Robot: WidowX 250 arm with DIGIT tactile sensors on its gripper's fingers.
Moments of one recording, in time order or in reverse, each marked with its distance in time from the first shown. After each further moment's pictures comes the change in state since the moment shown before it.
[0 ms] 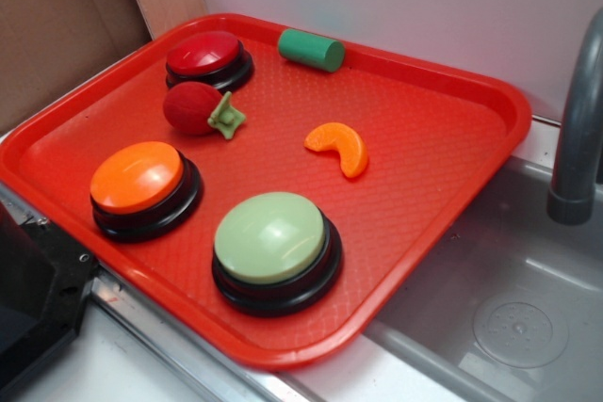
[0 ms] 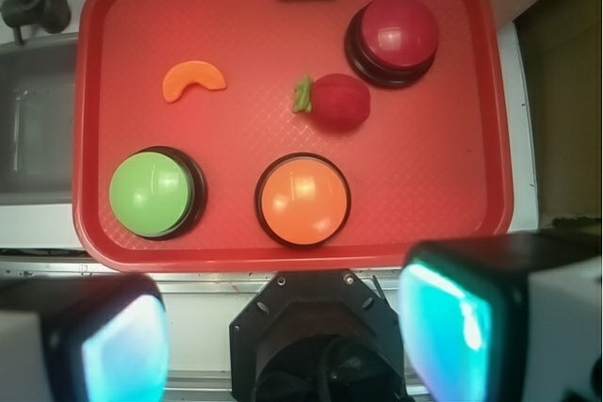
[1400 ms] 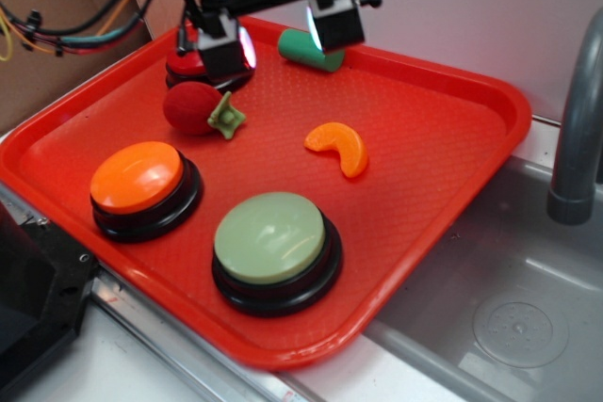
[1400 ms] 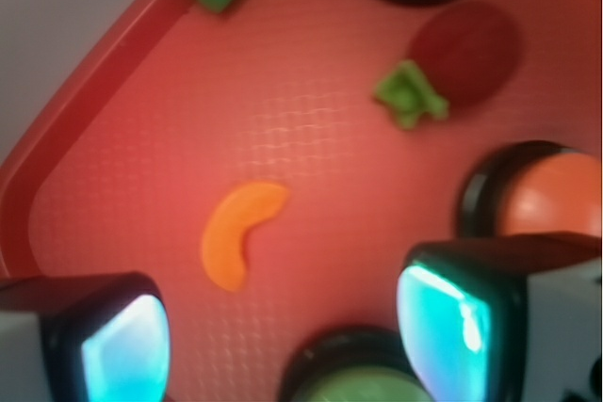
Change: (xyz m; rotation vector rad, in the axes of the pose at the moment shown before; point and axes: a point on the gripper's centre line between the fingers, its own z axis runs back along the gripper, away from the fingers) arm 0.112 -0.067 -0.149 0.007 -0.040 0.845
